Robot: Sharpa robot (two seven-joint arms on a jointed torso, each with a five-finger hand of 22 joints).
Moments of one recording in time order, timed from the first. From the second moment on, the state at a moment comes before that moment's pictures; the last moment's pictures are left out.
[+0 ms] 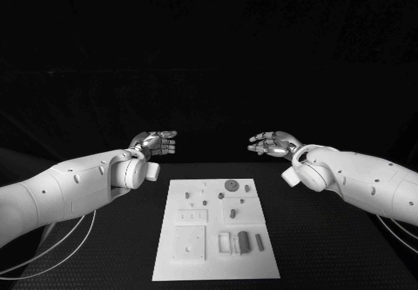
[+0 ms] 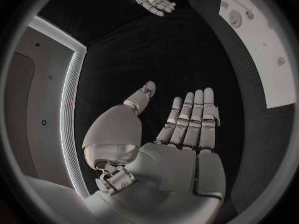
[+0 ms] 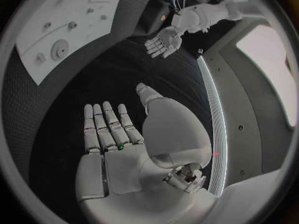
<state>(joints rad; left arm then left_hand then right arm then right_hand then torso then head) 1.28 -0.65 -0.17 1.08 0.02 -0.35 0.24 0.92 -0.03 0.49 -0.29 0.05 0.59 0.17 0.41 0.47 0.88 0.21 0.17 0.11 0.76 0.20 0.32 0.59 0.08 0.74 0.10 0.16 0.84 1.26 -0.64 -0.13 1.05 -0.56 -0.18 0.17 1.32 -0.01 0.18 0.08 0.22 0.44 0.15 0.38 0.33 0.68 0.23 0.11 0.07 0.45 0.25 0.33 0.31 0.10 0.41 0.21 0.07 1.23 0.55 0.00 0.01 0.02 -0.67</state>
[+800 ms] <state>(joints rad) 1.28 -0.77 -0.15 1.33 -0.08 -0.31 0.23 1.12 -0.06 0.53 -0.29 0.05 0.76 0.20 0.42 0.43 1.05 0.15 0.20 0.12 0.96 0.11 0.37 0.63 0.07 0.93 0.03 0.18 0.82 1.28 -0.52 -0.12 1.04 -1.40 -0.18 0.08 1.14 -0.12 0.43 -0.29 0.22 0.73 0.19 0.39 0.38 1.14 0.12 0.17 0.21 1.07 0.04 0.60 0.64 0.25 1.06 0.11 0.36 1.31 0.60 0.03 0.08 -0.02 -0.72</state>
